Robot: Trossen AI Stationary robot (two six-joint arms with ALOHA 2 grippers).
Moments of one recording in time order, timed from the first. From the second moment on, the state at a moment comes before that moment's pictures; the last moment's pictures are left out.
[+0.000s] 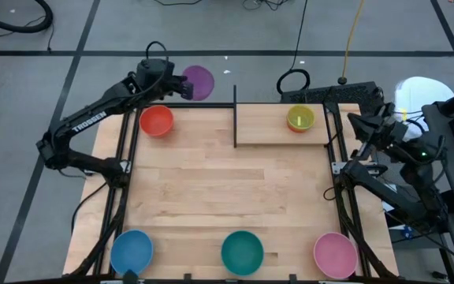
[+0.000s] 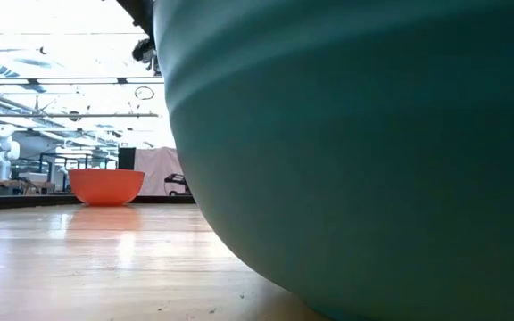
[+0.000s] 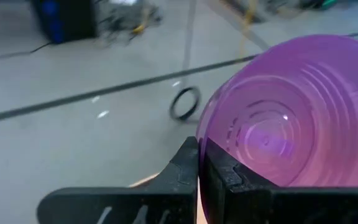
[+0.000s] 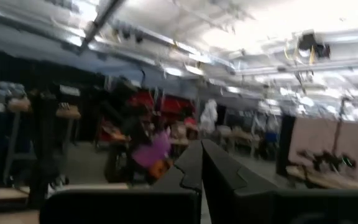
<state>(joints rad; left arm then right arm) 0.64 1.29 1.32 -0.47 -0.24 -0.33 -0.74 0.13 0.76 -0.31 -0.23 -0.10</state>
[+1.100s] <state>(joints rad) 0.28 2.02 2.02 -0.23 -0.32 -0.03 -0.74 0.40 0.92 -0.59 -0.19 -0.06</state>
